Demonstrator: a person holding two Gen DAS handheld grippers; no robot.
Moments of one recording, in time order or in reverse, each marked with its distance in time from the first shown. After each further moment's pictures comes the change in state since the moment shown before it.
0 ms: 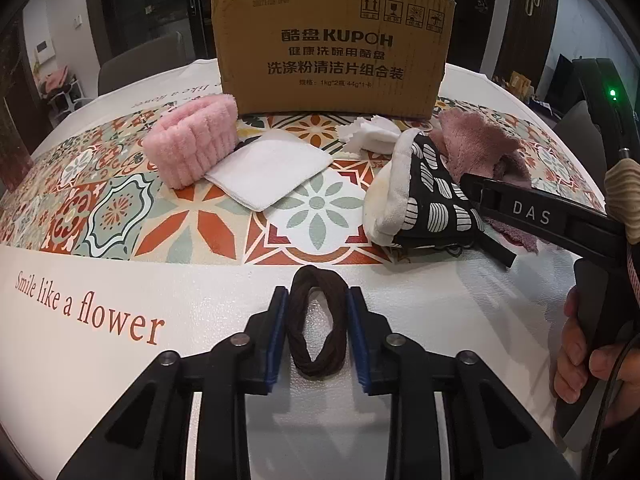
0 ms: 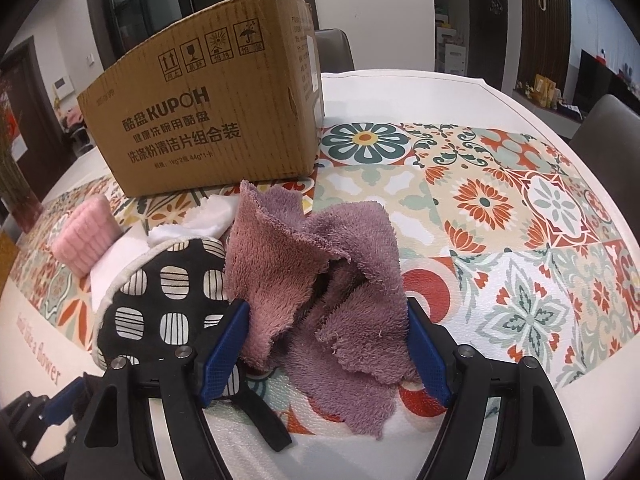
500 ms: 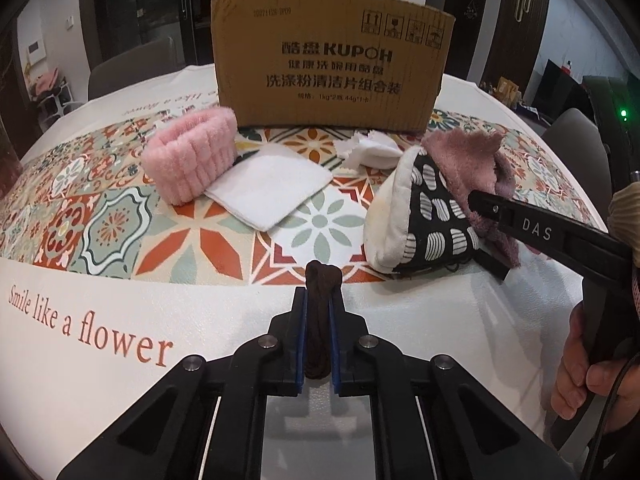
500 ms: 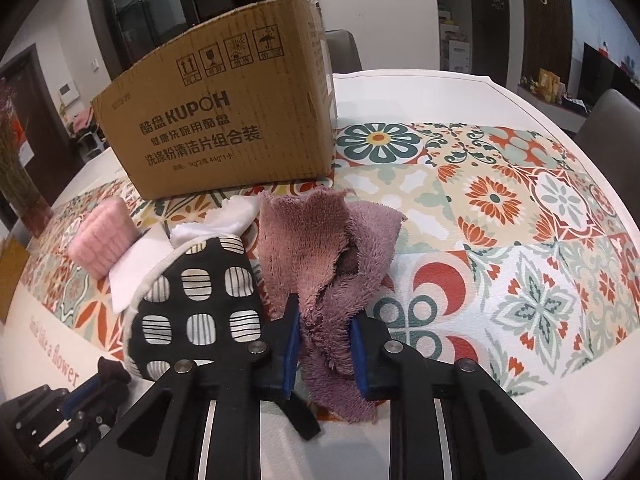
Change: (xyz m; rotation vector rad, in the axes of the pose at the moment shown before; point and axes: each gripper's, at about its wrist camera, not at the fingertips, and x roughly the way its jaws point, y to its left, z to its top) left arm -0.007 0.012 0.008 0.012 -0.035 -0.052; right arm -0.007 0.008 -0.002 0.020 0.002 0.038
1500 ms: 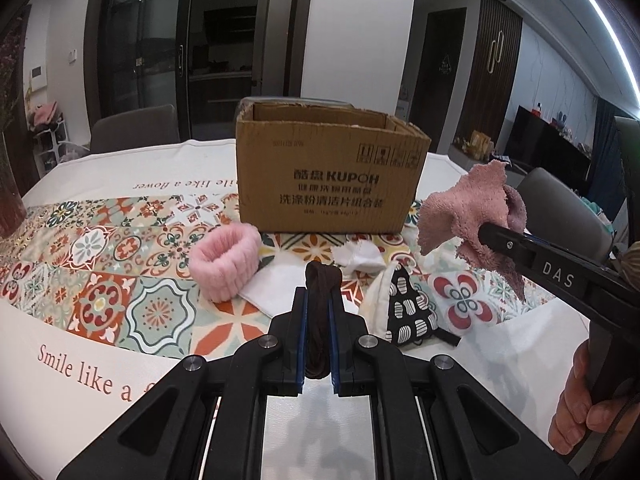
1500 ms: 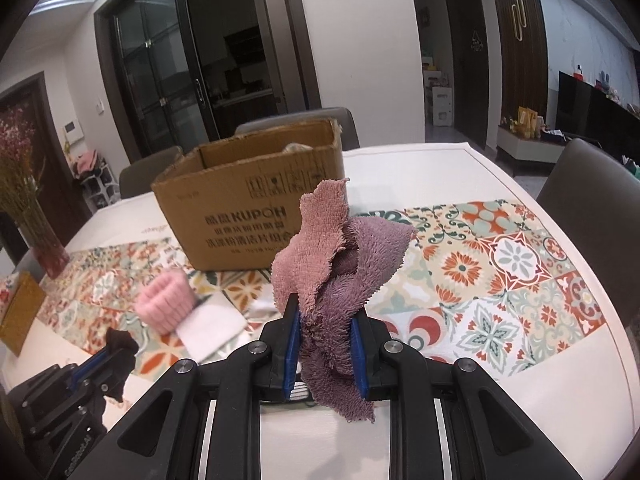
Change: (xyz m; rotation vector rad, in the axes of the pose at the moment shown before) left arm -0.083 0.032 0.040 0.001 -0.222 -0.090; right arm -0.100 0.036 0.024 0.026 -0.196 -0.036
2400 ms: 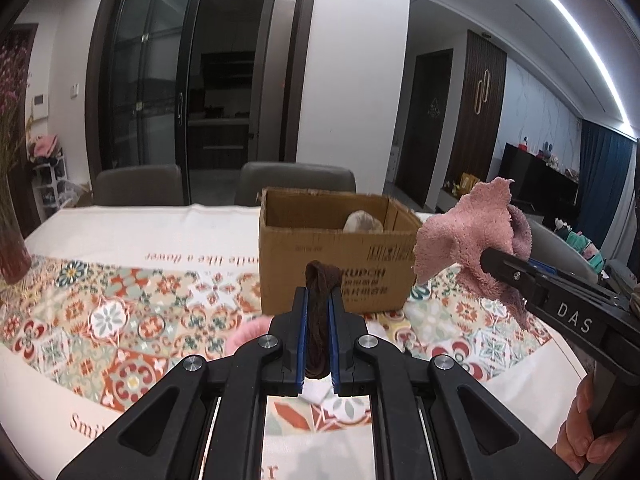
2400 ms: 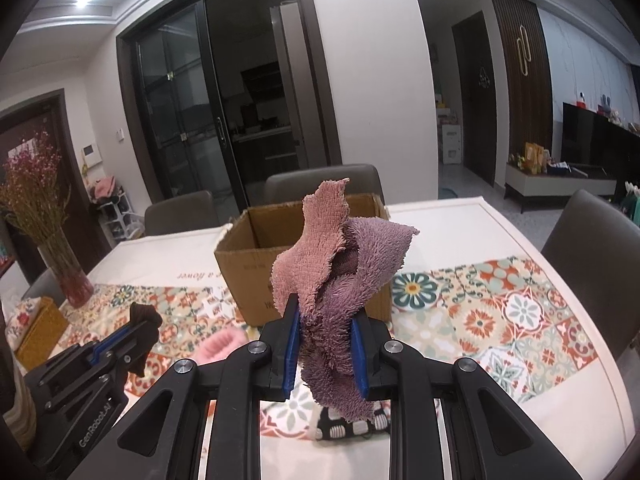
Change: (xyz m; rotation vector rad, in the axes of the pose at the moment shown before) left arm -0.040 0.028 0.063 0.023 -0.184 -0.032; right arm -0.057 0.057 0.043 -0.019 -0.145 0.031
